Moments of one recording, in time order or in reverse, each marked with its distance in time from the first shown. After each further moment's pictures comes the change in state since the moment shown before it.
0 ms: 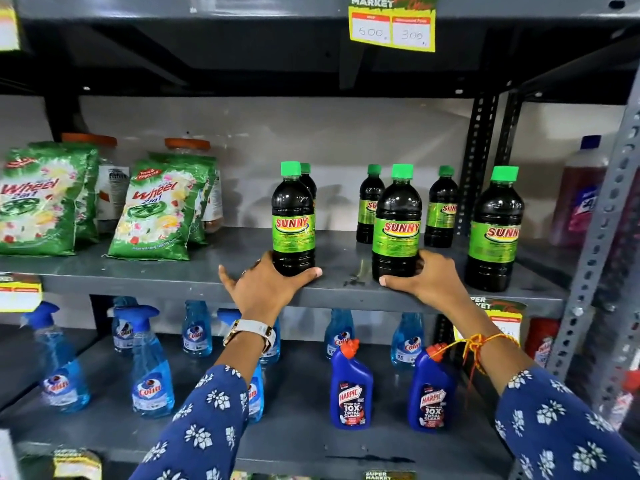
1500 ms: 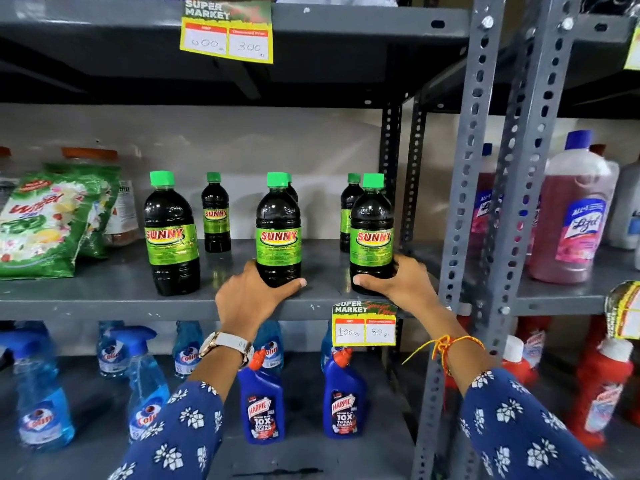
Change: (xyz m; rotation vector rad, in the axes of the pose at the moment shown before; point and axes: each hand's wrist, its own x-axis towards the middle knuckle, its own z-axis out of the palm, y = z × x) left_hand -0.051 0.137 0.062 -0.097 0.066 0.137; right_hand 0.009 0.104 -0.107 0.111 0.032 -0.001
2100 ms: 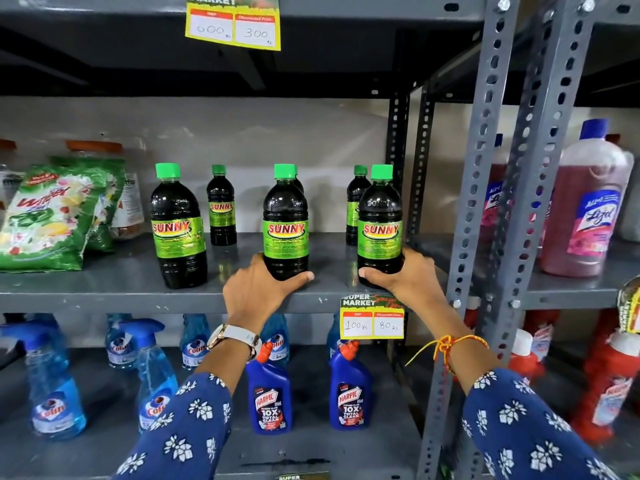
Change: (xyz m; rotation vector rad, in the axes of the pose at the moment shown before) left_hand 0.001 -0.001 0.001 0.029 -0.025 0.008; right_hand -0.005 -0.001 0.009 -0.050 0.083 0.006
